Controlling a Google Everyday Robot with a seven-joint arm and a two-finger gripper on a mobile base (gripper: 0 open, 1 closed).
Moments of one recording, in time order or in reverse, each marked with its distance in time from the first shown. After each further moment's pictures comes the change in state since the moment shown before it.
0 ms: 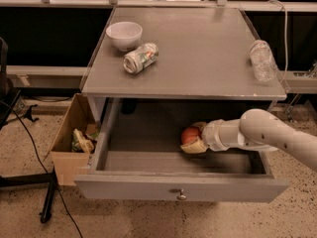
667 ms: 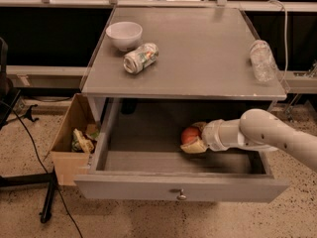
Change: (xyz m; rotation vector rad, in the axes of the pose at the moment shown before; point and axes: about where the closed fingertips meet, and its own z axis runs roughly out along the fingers) arm 0.000 0.000 0.001 -0.003 -0.002 0.002
